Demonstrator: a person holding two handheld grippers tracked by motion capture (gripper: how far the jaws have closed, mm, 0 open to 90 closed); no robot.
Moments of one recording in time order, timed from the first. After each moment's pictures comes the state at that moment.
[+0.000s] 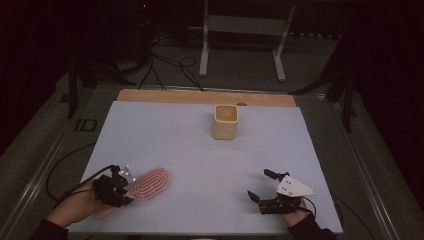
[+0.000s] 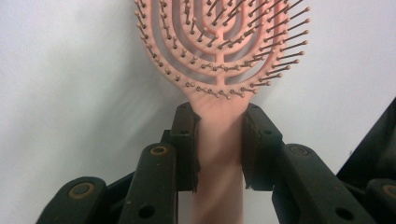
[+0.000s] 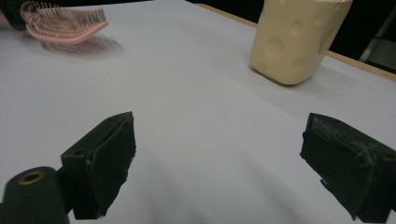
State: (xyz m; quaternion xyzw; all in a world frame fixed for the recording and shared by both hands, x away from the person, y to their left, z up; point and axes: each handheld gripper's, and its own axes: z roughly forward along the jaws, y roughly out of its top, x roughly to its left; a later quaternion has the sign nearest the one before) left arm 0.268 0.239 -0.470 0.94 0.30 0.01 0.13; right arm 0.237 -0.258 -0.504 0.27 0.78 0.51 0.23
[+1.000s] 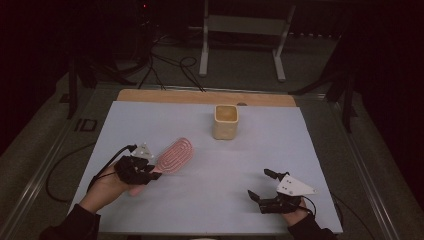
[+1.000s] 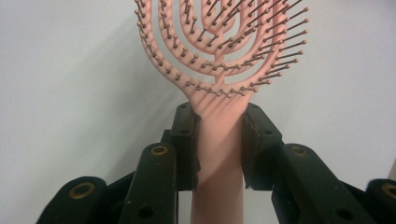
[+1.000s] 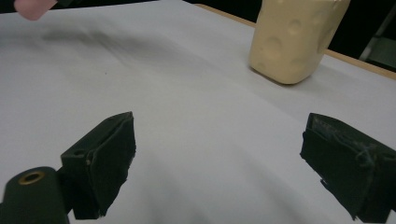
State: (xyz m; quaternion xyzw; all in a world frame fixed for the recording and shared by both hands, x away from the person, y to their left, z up) left arm 0.301 0.185 -0.439 0.91 0.29 0.07 0.29; right arm 0.238 -0.258 -0.504 0.27 0.78 0.51 0.22
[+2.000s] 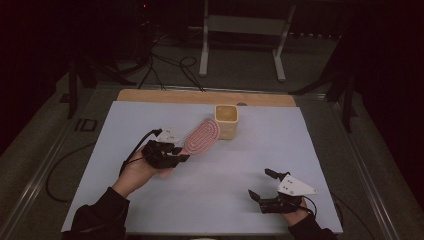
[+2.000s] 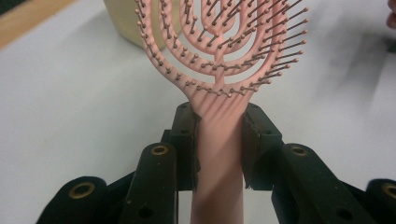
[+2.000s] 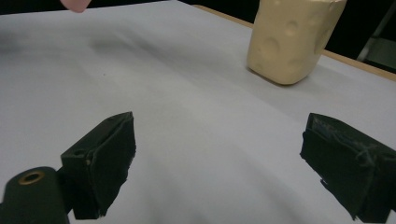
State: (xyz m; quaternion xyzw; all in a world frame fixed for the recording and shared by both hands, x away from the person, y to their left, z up) left arm 0.329 0.123 -0.415 0.88 0.27 0.10 0.37; right arm 0.238 -0.259 -0.503 0.28 0.78 0.51 0.22
